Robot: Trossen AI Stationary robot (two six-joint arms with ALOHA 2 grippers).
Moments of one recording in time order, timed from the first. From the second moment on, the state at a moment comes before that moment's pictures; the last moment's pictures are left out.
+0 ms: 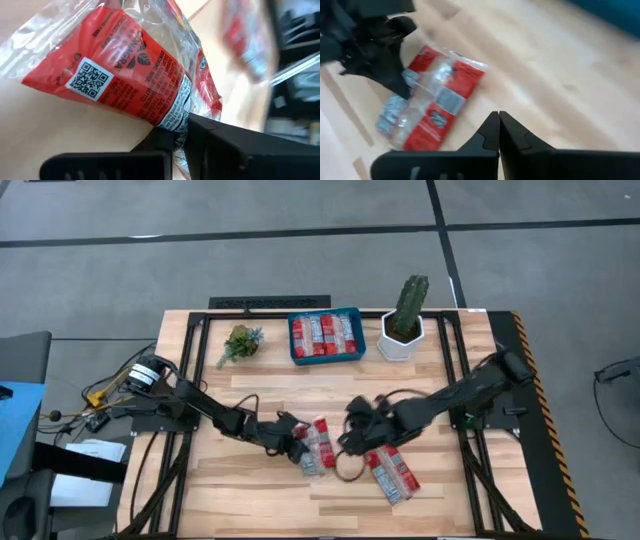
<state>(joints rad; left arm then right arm) -0.33 1.74 0.63 0.57 -0.17 -1.26 0.39 1.67 1.29 -0.74 0.50 1.07</state>
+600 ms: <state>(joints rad) 0.22 1.47 0.94 0.09 0.15 -0.85 0.38 1.37 1.29 -1.18 0.69 1.12</state>
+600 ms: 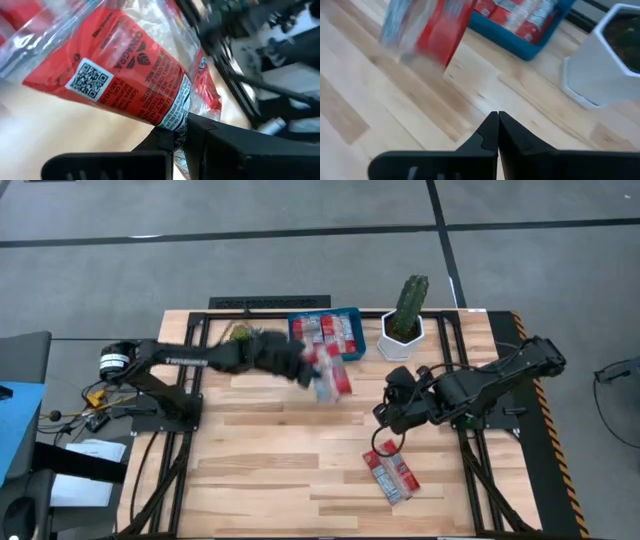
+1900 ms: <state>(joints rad) 0.63 2.10 1.78 -0.48 0.34 -0.16 0.30 1.37 1.29 -1.43 0.73 1.20</state>
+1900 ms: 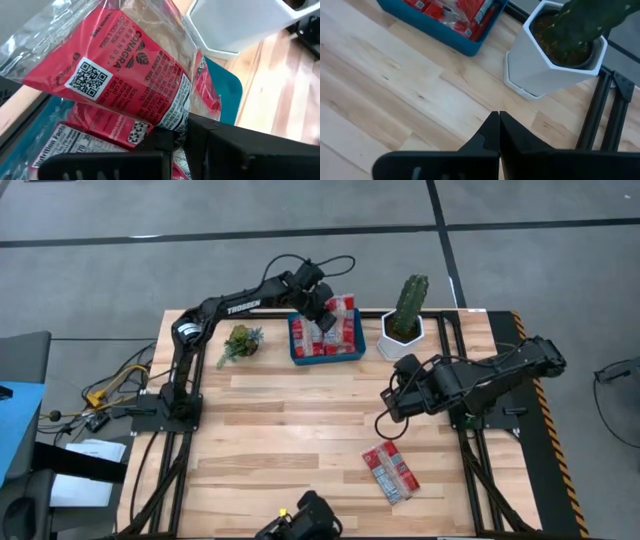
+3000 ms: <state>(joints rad) 0.62 2.15 1.78 -0.47 0.33 -0.27 0.27 1.37 1.29 -1.47 0.73 1.20</state>
